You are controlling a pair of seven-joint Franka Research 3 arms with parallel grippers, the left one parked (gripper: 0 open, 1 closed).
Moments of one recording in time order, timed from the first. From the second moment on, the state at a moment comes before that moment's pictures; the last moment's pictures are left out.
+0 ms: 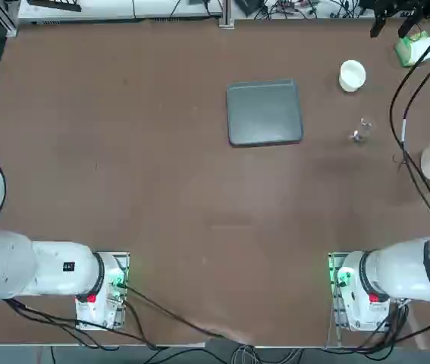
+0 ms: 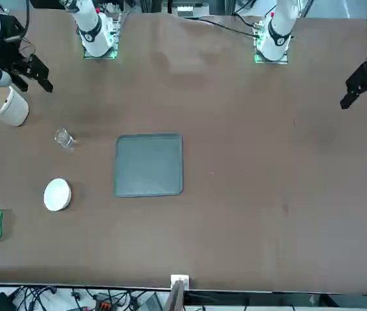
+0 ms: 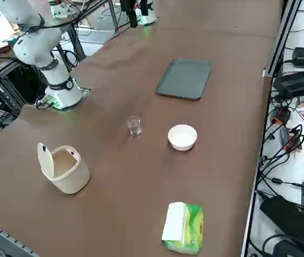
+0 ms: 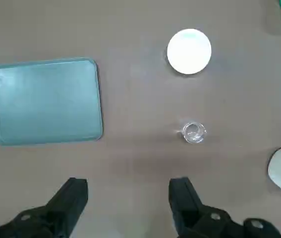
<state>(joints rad) 0.15 -0.18 -0.05 -1.80 0.00 1.64 0.13</state>
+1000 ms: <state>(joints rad) 0.29 0.06 -0.02 -1.82 -0.35 1.65 0.57</state>
